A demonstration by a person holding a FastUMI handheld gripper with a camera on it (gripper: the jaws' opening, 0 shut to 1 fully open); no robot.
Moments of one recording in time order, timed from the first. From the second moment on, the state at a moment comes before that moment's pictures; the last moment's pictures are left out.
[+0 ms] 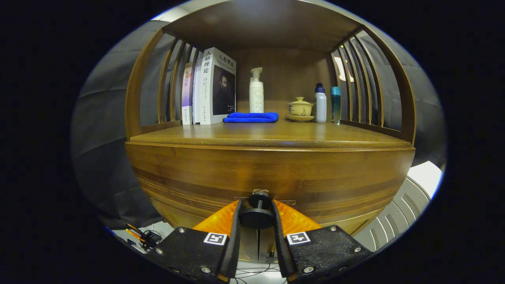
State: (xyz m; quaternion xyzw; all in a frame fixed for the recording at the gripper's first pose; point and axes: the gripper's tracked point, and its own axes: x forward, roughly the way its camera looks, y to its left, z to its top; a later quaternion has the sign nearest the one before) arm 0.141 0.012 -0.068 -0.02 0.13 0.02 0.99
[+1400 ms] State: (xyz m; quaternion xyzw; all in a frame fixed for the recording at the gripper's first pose) arm 0.023 0.017 -0.074 -0.01 0.13 0.03 0.99
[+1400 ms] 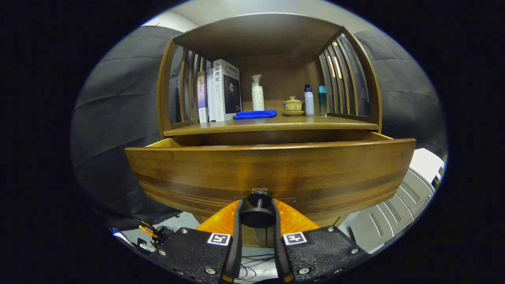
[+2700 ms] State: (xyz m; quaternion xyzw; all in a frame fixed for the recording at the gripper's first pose) arm -0.065 0.040 -0.082 -0.02 0.13 0.06 0.99
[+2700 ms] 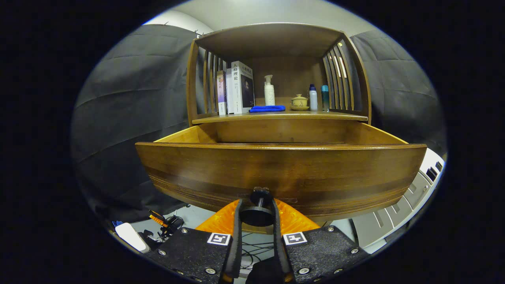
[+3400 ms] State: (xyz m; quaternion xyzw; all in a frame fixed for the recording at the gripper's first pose) arm -0.074 0.050 -0.080 -0.01 0.11 0.10 0.99
